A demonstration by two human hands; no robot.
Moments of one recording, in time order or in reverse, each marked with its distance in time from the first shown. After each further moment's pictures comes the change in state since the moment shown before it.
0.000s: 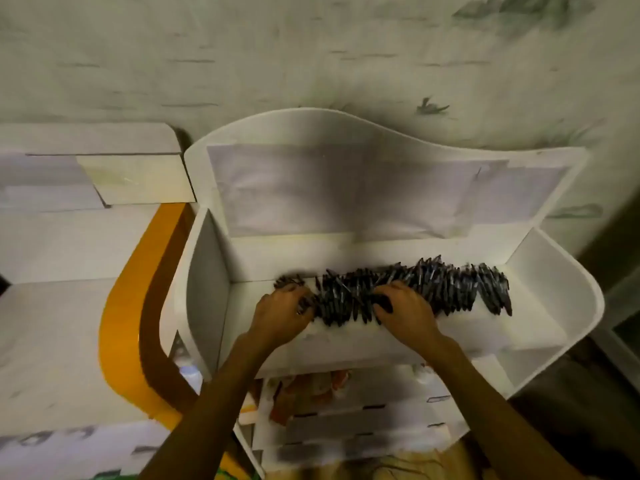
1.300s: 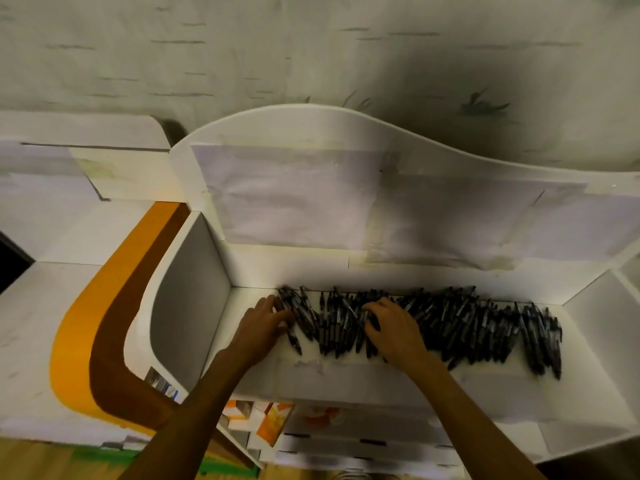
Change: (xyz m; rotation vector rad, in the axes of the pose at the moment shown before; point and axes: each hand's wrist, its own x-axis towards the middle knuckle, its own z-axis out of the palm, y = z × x) left_hand 0.024 -0.049 0.041 0.155 -0.008 -0.011; right_hand 0.080 0.031 0.055 0.111 -0.092 -0.145
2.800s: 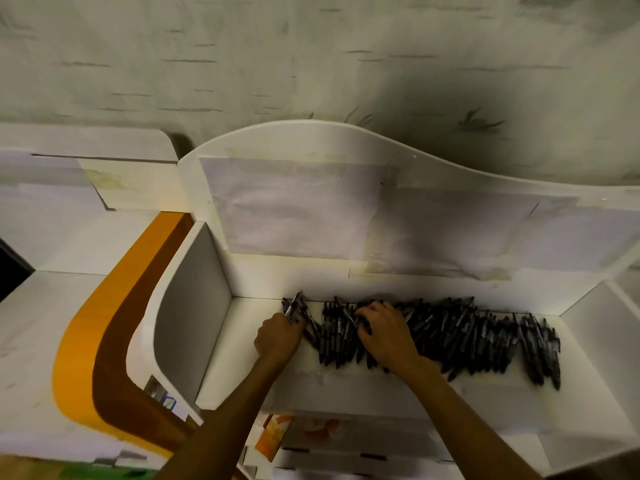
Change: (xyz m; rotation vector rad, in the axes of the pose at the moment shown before) left_hand 0.034 0.041 0.021 -0.383 -0.038 -0.805; right_hand 0.014 -0.006 0.009 -0.085 0.041 -0.071
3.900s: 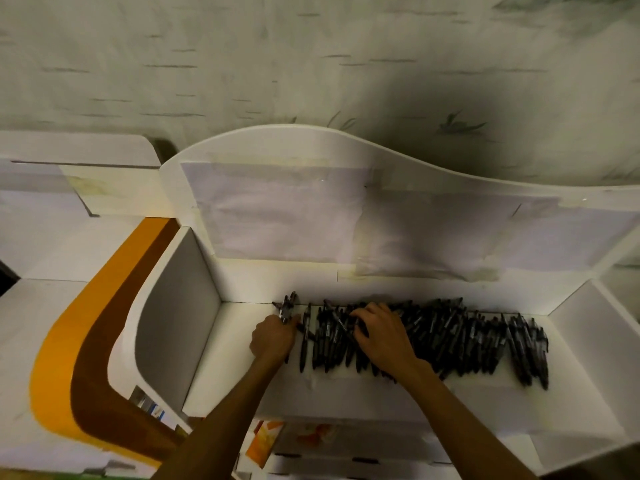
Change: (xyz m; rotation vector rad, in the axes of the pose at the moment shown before) left_hand 0.003 0.014 0.008 -0.060 -0.002 -0.084; right_hand -0.005 0.011 -0.013 0.011 -0.015 -0.005
